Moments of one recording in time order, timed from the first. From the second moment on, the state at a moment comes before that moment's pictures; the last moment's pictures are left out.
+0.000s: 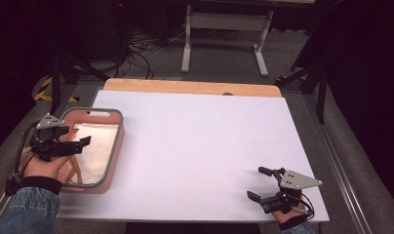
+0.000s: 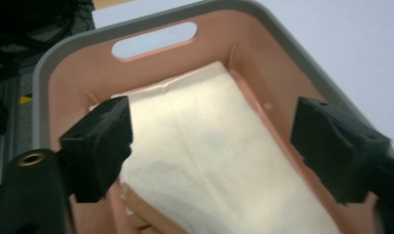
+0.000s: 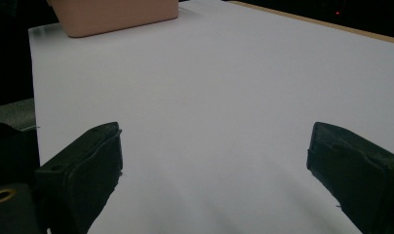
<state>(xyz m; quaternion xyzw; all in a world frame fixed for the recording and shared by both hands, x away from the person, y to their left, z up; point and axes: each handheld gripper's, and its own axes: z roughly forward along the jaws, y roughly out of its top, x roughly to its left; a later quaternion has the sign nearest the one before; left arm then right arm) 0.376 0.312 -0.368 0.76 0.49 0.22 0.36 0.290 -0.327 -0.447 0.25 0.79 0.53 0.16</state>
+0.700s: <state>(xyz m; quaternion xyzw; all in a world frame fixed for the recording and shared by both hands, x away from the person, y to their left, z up) 0.344 0.256 -0.337 0.75 0.38 0.24 0.49 0.289 -0.329 -0.445 0.25 0.79 0.53 0.17</state>
